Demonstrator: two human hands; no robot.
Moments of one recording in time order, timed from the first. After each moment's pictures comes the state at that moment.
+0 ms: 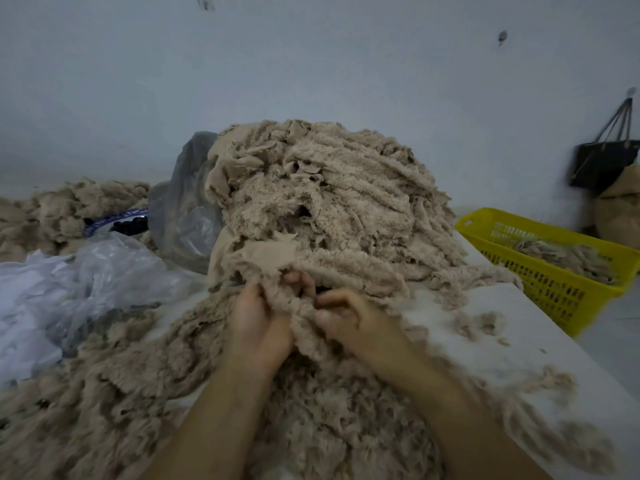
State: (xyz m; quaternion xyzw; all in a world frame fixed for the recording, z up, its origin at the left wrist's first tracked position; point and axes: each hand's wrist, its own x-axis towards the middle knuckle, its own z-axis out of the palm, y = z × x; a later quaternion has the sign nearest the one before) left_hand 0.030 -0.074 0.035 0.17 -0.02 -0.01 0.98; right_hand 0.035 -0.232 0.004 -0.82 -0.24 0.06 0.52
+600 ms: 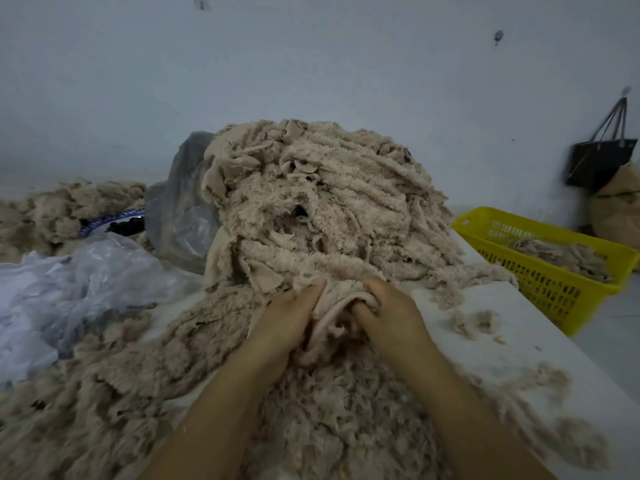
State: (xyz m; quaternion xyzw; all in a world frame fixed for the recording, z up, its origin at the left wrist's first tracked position) left_hand 0.026 -0.082 0.023 0.72 0.05 -0.02 0.69; right_hand 0.043 -0.245 0.013 -0.89 -0.16 -0.14 0.41
